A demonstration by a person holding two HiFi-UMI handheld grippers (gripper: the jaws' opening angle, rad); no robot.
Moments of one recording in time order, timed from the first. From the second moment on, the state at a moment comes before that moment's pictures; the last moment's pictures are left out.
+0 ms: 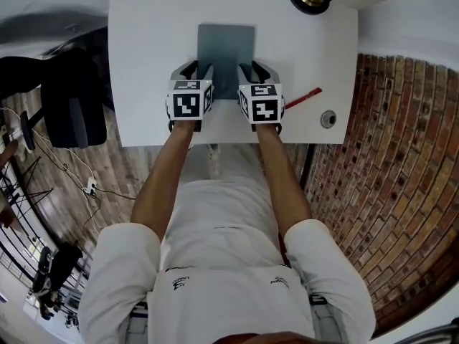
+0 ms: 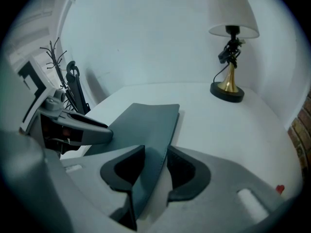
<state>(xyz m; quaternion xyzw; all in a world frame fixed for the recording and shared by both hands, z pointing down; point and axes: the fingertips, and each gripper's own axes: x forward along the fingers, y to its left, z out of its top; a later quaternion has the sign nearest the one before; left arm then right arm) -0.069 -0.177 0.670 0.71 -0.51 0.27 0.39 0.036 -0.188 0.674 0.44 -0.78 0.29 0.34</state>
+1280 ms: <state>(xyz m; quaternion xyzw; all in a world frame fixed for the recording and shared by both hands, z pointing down) -0.069 -0.143 0.670 0.72 -0.51 0.25 0.40 0.038 -0.155 0.673 0.45 -0.77 0.31 0.34</state>
